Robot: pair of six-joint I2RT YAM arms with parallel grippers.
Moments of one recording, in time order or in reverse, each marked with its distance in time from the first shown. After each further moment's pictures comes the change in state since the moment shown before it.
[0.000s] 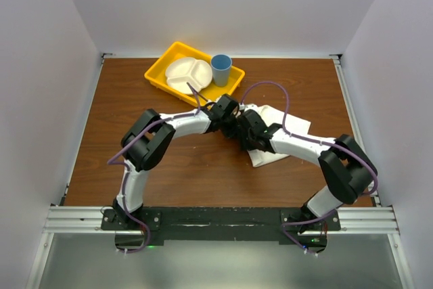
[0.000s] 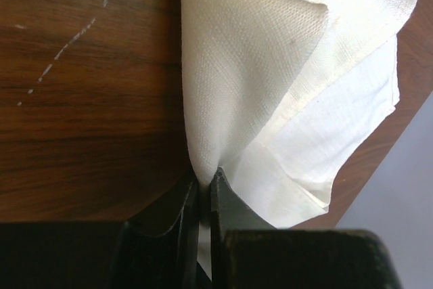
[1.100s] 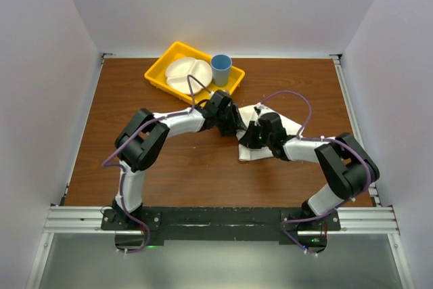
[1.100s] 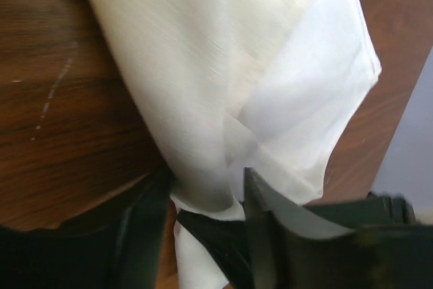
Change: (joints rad) left arm 0.047 -0.045 -0.052 0.079 0.092 0.246; right arm -0.182 0.019 -0.277 0.559 -0.425 0.122
